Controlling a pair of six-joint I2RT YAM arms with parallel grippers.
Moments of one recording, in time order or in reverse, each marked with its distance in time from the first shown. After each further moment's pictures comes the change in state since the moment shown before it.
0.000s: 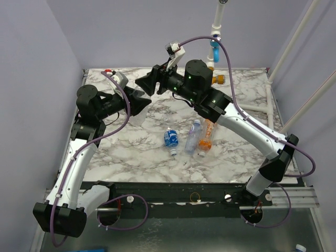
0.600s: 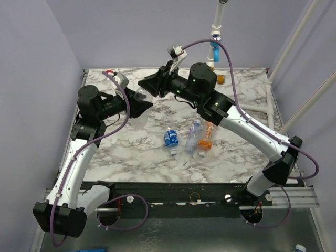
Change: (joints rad) left arm -0.007 0.000 -0.015 -0.013 0.023 -0.039; right arm -0.001 -0.025 -0.058 0.053 -0.046 0.003
